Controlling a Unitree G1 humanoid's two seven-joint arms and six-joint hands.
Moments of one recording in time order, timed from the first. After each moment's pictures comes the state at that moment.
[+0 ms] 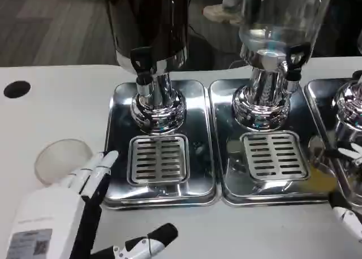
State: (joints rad) left arm 0.77 0.20 -0.01 -0.66 1.00 -0.22 0.14; right arm 0.45 -0.50 -0.20 -0.04 -0.40 -0.63 -0.04
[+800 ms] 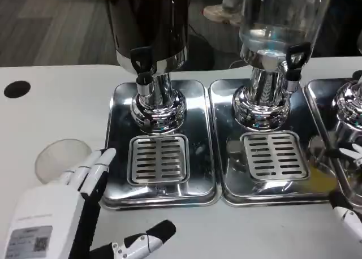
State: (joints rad) left arm 0.75 0.20 -0.02 -0.65 1.03 -0.19 0.14; right arm 0.46 -0.49 -0.20 -0.04 -0.38 -0.63 -0.04
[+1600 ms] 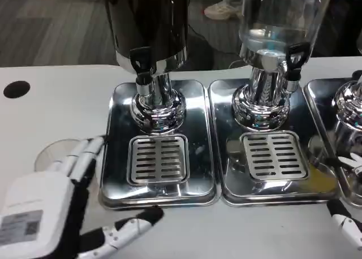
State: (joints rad) left arm 0.68 0.21 0.01 -0.66 1.02 -0.09 0.09; right arm 0.47 -0.48 -0.19 0.00 -0.38 -0.65 -0.04
